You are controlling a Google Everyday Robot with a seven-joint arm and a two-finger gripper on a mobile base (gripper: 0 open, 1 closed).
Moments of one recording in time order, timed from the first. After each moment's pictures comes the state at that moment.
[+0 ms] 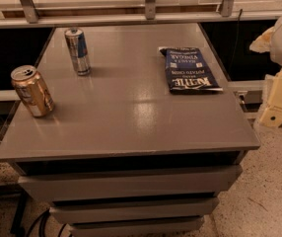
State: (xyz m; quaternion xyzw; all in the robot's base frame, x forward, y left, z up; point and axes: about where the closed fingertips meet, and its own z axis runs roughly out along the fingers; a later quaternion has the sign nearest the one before) arm 0.438 -0.216 0.977 -0.60 0.78 -0.04 0.16
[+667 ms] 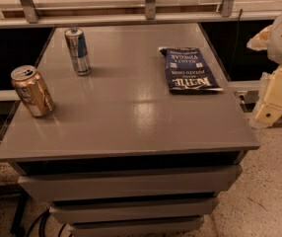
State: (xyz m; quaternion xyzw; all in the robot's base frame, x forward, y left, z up) arm 0.447 -0.214 0.976 -0.60 0.78 -0.03 0.18
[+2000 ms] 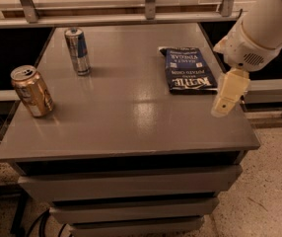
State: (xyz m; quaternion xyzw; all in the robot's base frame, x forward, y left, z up) arm 0.523 -0.180 0.924 -0.62 0.76 -0.02 0.20
